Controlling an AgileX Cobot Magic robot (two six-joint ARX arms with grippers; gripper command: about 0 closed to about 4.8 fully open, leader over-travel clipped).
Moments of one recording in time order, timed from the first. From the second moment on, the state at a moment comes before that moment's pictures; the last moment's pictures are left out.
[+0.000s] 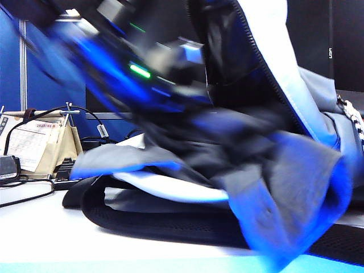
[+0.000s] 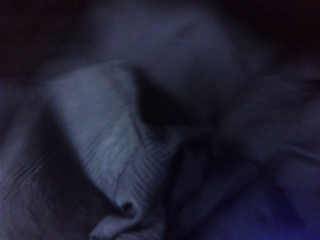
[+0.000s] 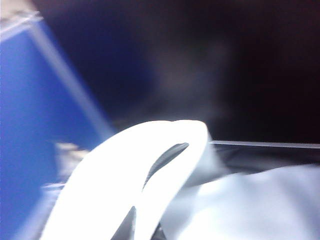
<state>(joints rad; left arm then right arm) -0.72 1.62 0.91 0.17 -0.05 0.07 0.49 1.24 1.10 0.06 -0.01 0.38</state>
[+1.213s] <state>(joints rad) -0.30 0.86 0.90 -0.13 -0.41 0.25 0.52 1.44 1.09 0.04 -0.33 0.29</state>
